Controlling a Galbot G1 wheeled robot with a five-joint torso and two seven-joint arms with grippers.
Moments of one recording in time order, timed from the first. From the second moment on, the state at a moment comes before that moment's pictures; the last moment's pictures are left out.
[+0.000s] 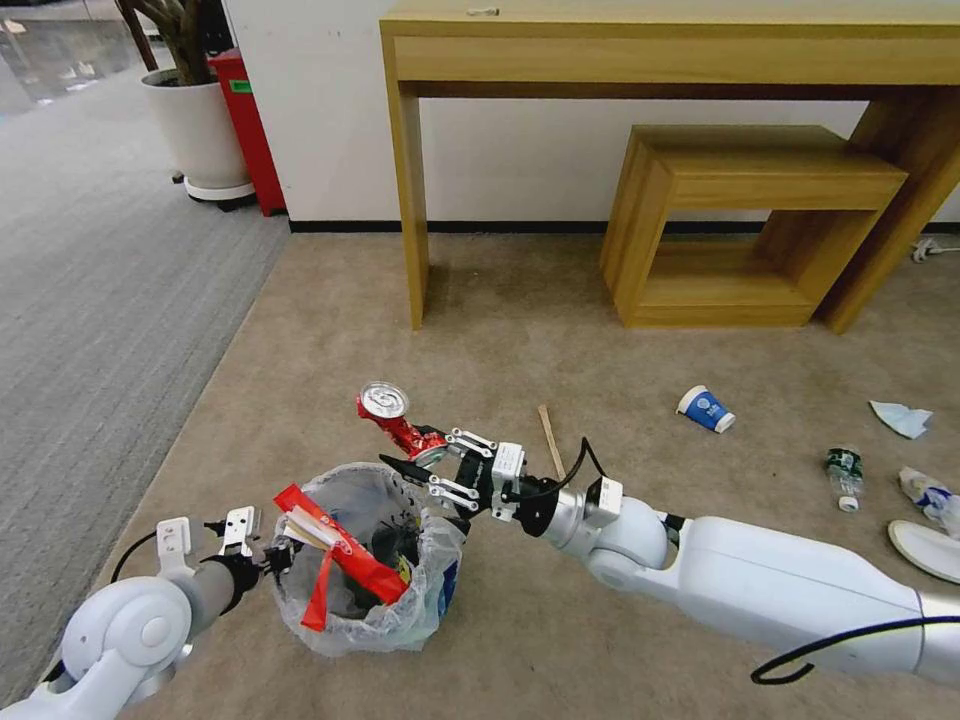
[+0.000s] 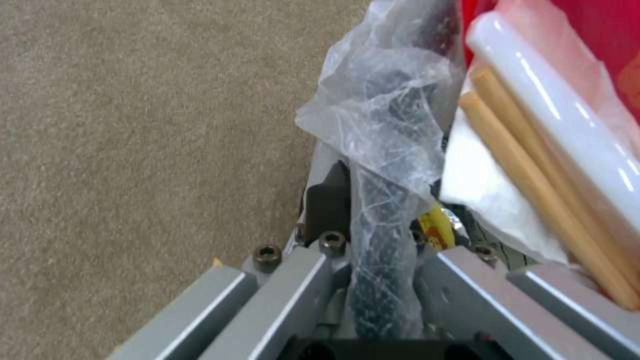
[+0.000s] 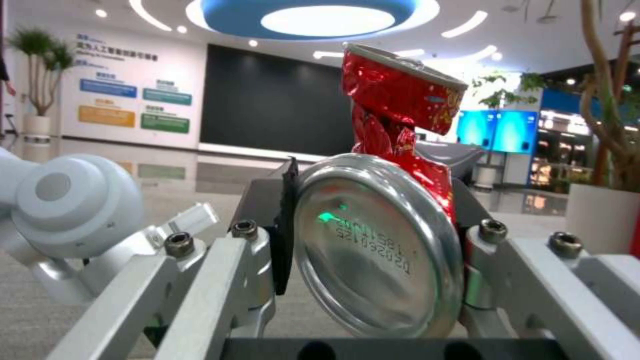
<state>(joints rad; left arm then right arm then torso) 1.48 -0.83 -0.58 -2.02 -1.20 0.68 -0.33 -0.26 0.83 -0.95 1.76 0.84 0.68 -0.20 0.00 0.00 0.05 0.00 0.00</state>
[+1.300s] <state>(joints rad) 1.47 -0.85 -0.57 -2.01 -1.21 0.68 -0.33 -0.23 0.93 -1.14 1.68 0.81 0.68 -0.19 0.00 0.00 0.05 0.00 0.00</state>
